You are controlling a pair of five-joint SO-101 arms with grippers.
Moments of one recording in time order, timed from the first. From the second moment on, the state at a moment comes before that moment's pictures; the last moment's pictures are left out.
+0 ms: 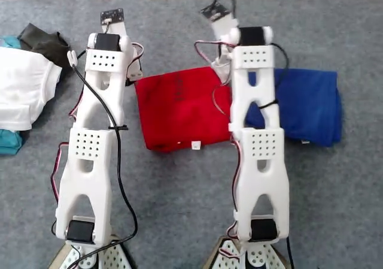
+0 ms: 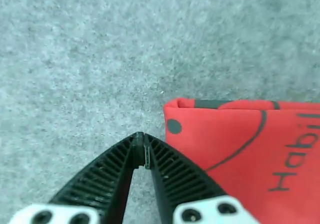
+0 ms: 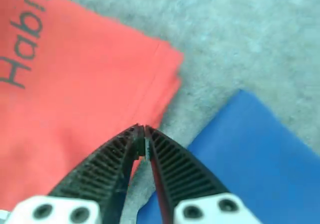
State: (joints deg) left arm 0.9 62.7 -77.6 97.7 16.9; right arm -3.0 58.9 -77.1 100.7 24.0
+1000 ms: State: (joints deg) left arm 5.7 78.7 -93.2 100.7 16.7; right arm -4.9 16.1 16.6 69.2 25.5
